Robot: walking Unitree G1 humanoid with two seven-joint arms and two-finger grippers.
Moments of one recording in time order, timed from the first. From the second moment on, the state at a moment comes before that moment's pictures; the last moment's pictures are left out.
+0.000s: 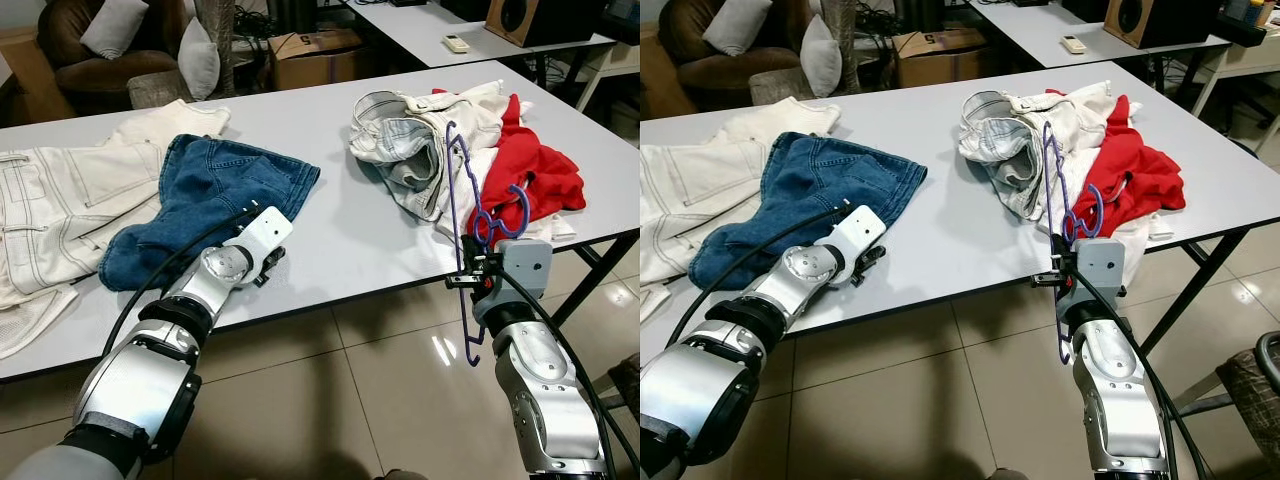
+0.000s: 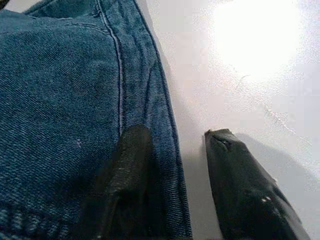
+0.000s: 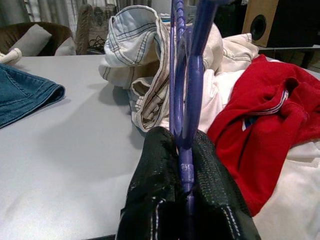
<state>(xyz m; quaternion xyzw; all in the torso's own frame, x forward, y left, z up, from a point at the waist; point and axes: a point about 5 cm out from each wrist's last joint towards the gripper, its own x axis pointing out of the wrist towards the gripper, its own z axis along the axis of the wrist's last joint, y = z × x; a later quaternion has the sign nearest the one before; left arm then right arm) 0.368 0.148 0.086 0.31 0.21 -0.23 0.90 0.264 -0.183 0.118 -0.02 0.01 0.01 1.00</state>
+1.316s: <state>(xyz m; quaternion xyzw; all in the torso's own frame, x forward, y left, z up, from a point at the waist) 0.348 0.192 0.098 0.15 0.18 -0.38 0.89 0.267 -0.182 0.122 -0.02 0.00 0.02 1.00</state>
